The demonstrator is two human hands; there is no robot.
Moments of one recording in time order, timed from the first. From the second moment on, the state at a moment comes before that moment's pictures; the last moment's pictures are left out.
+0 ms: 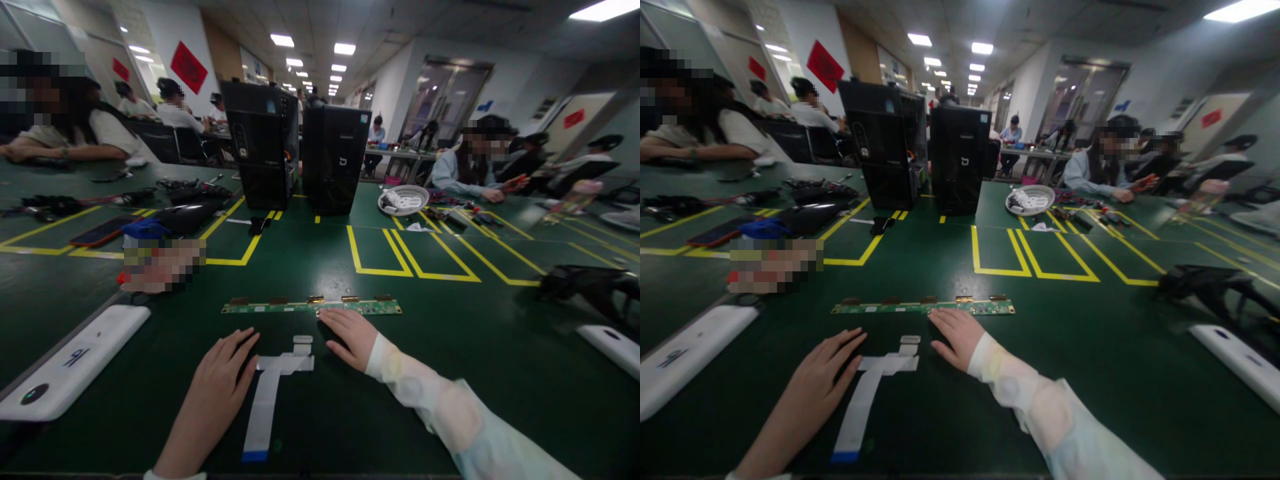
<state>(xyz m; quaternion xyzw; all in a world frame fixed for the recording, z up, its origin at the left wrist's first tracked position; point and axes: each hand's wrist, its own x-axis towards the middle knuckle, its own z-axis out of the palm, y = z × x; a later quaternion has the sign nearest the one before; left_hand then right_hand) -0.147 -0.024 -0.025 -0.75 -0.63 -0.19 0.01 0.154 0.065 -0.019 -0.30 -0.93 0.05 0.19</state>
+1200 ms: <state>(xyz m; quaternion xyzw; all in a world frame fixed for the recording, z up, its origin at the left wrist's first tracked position) -0.148 -0.026 -0.023 -0.75 -0.64 -0.18 0.00 0.204 0.078 -0.034 -0.34 -0.91 0.01 0.22</state>
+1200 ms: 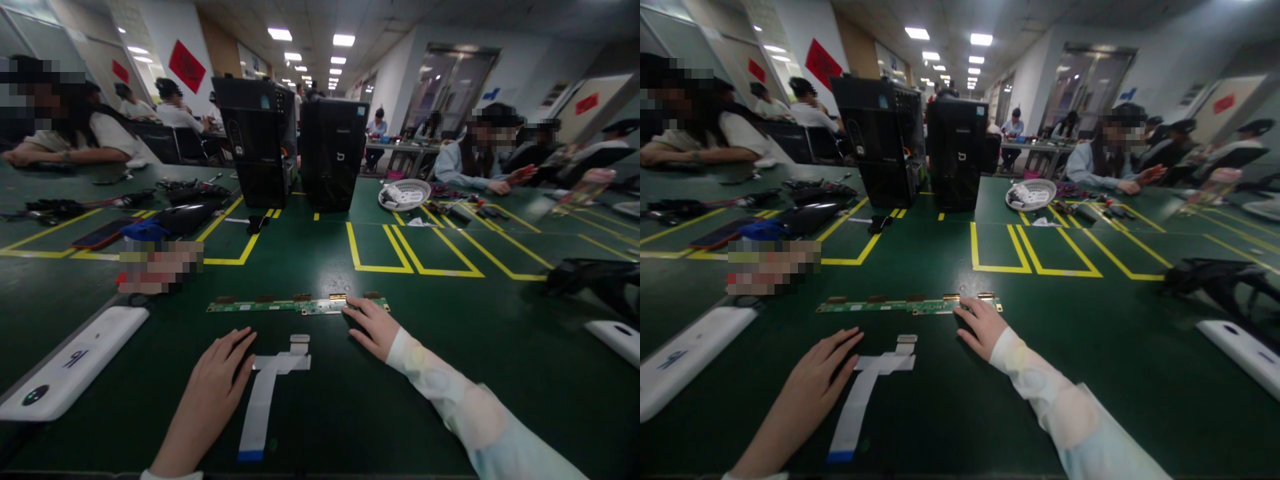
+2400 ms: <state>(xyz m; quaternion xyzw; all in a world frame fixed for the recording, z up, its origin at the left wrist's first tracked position) -0.029 0.003 0.011 -0.89 -0.44 -0.10 -0.08 0.201 0.075 -0.029 -0.33 -0.92 0.01 0.21</state>
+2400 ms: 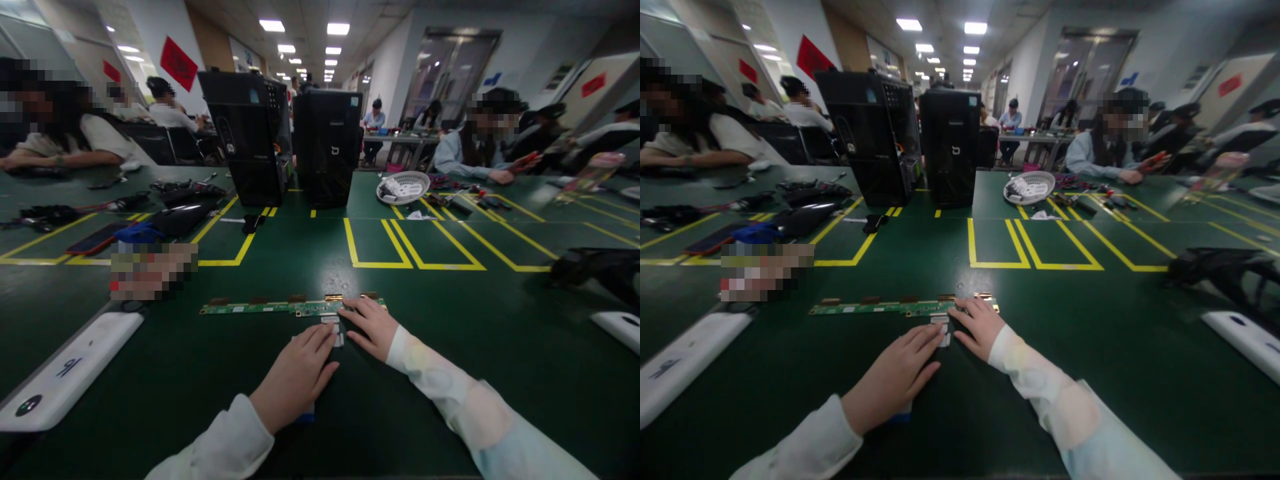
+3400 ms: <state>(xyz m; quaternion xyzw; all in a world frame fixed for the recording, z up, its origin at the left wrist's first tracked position) -0.036 0.009 0.010 -0.90 -0.42 -0.11 -0.09 0.203 0.068 -0.019 -0.34 -0.92 0.03 0.19</state>
